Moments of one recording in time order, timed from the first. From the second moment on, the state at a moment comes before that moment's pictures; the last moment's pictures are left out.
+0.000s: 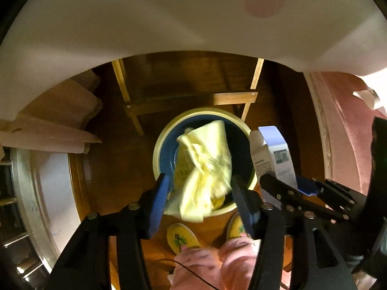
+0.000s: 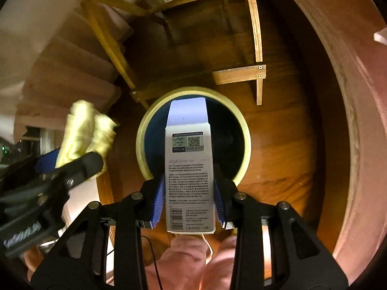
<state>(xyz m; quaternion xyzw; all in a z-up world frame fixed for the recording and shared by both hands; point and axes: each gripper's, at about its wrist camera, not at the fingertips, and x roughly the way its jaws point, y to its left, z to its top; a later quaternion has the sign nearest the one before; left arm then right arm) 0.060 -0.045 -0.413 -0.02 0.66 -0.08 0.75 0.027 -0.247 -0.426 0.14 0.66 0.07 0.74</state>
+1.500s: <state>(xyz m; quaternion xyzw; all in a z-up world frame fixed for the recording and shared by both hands) 0.004 -0.004 -0.022 -0.02 0.52 -0.13 0.84 -0.013 -0.255 -0.060 0.12 0.55 0.05 0.83</state>
